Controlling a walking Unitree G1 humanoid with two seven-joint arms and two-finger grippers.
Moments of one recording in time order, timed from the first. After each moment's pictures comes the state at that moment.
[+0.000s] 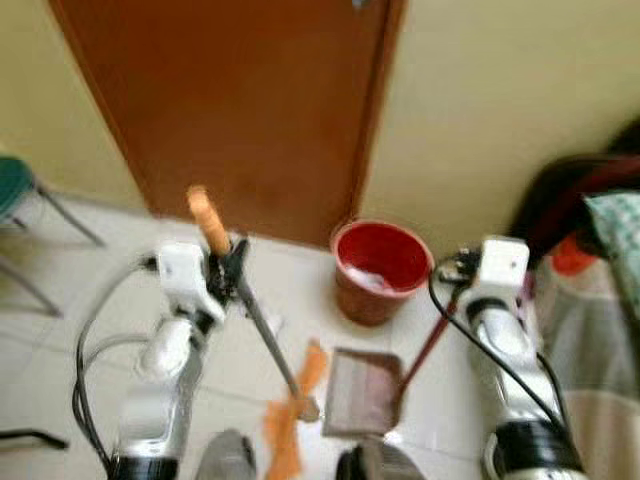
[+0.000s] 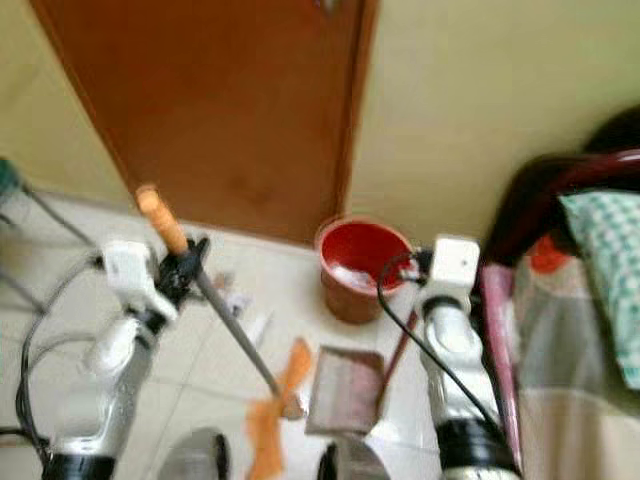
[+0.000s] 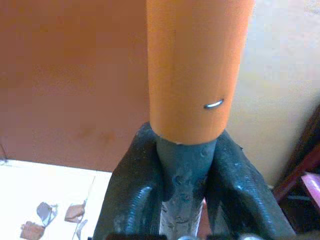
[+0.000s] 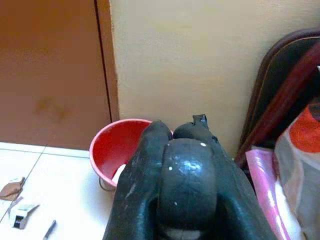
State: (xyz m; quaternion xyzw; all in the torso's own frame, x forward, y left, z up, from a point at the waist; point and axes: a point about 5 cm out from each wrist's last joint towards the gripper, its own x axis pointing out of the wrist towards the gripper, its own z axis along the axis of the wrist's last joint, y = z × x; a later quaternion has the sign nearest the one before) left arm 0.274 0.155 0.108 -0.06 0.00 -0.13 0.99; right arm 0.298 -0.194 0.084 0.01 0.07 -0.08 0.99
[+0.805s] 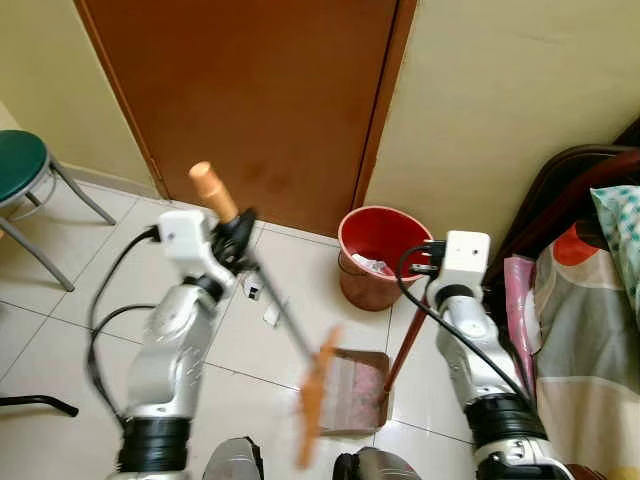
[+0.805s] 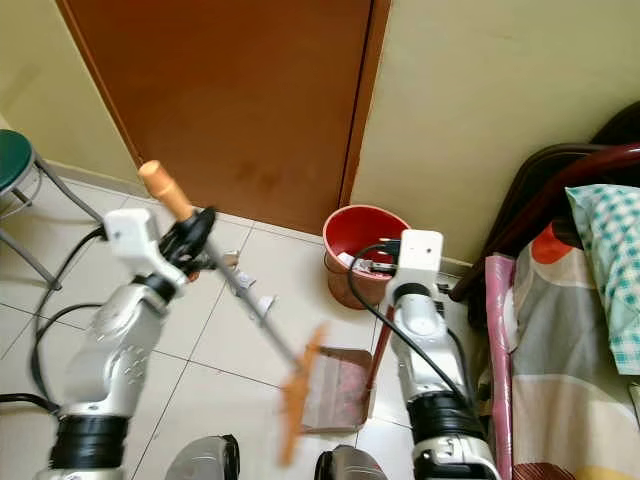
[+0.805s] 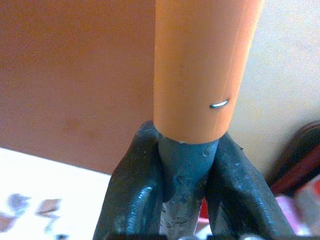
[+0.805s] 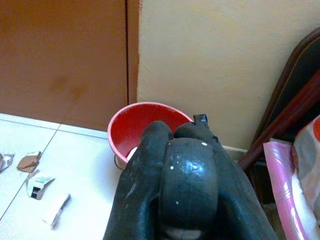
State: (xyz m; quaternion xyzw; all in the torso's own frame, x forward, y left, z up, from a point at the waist) left arm 0.300 0.131 0.139 -0.16 -0.01 -0.15 0.98; right arm 0.319 -0.158 0.080 -0.01 0.09 -0.07 0.99
